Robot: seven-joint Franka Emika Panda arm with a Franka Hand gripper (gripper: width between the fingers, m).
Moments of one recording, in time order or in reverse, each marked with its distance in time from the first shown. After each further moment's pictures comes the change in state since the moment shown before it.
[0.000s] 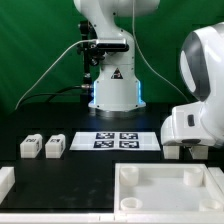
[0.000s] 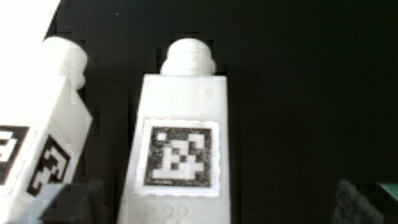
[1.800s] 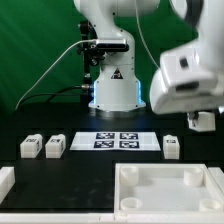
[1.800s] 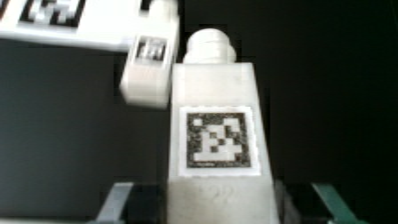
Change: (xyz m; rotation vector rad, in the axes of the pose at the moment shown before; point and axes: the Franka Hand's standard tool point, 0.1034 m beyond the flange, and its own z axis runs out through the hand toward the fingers) arm -0.038 0.038 -0.159 -0.002 0.322 -0.098
